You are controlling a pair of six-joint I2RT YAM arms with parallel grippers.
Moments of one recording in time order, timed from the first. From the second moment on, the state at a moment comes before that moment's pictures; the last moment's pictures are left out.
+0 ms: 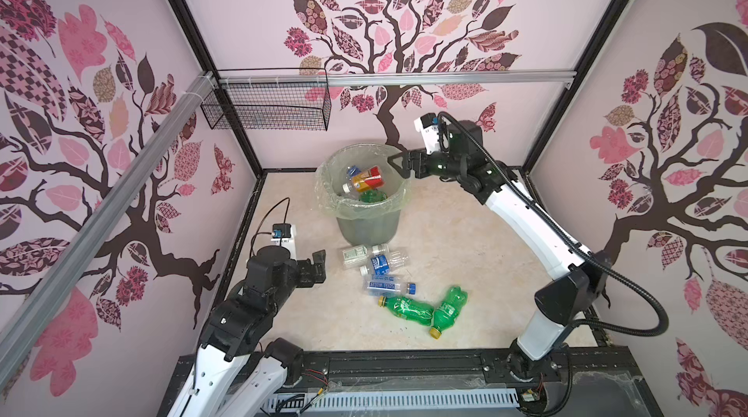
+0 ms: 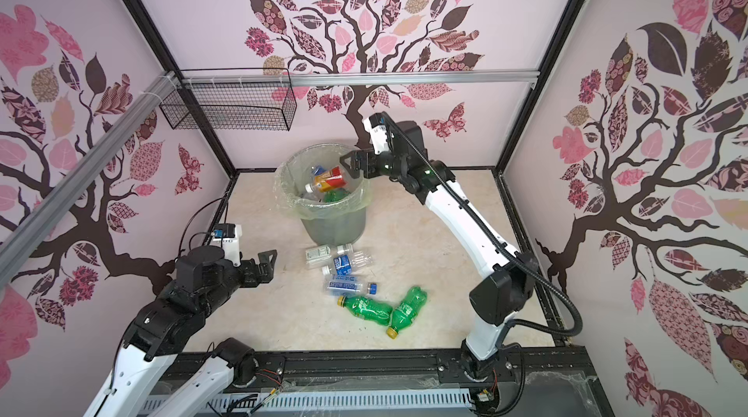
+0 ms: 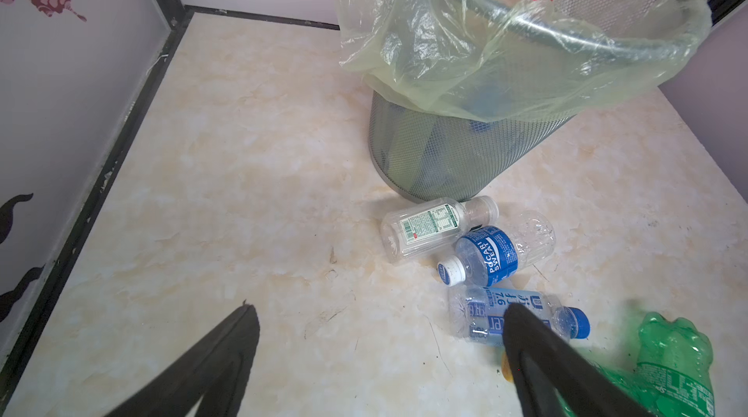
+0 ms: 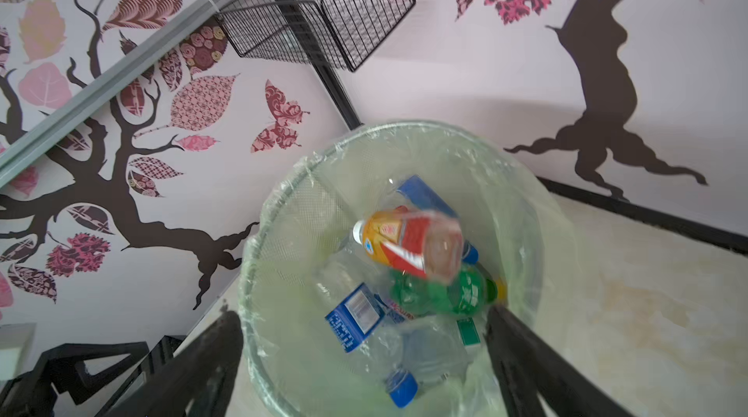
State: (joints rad) left arm -0.43 0.60 0.90 -0.88 -0.23 -0.31; right arm 0.50 1.67 1.78 -0.47 -0.36 0.30
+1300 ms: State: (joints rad) left arm -0.43 0.61 0.87 -0.82 -0.25 -0.29; right arm 0.51 0.92 0.58 -0.82 -0.23 0.68
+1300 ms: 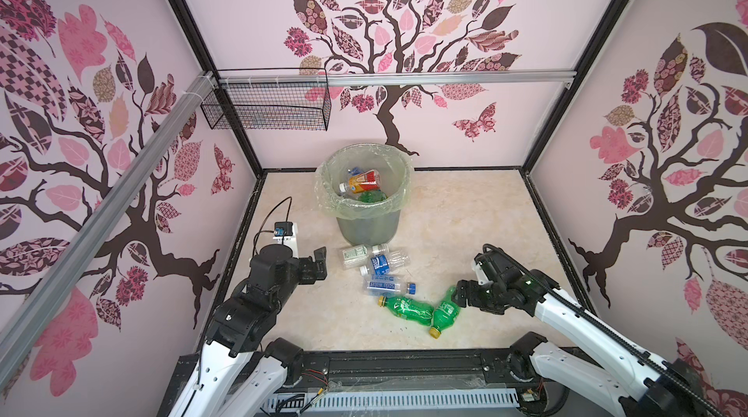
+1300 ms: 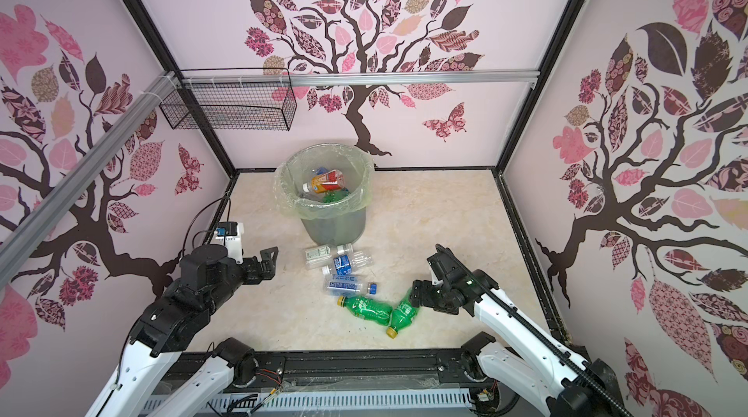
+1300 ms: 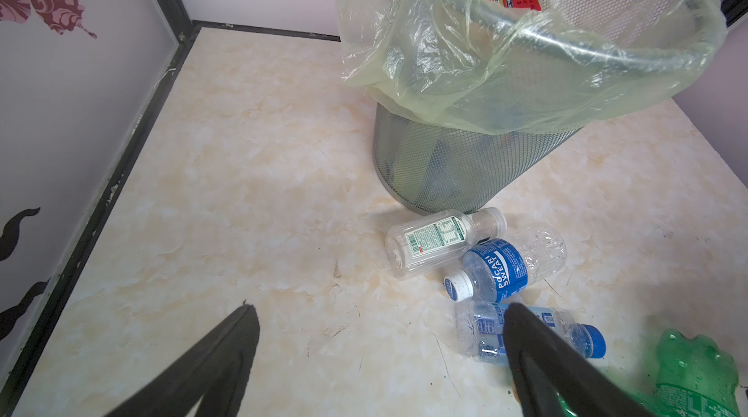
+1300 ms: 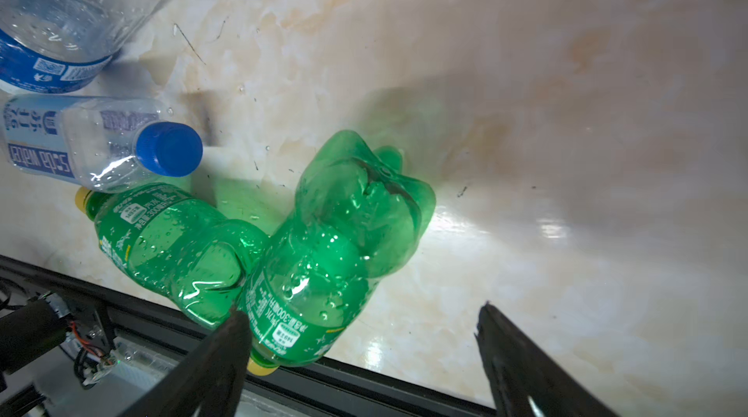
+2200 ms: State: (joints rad) left arm -0.43 0.60 0.87 -0.85 -0.27 -0.28; right arm 0.54 1.18 0.58 -0.55 -0.14 0.65
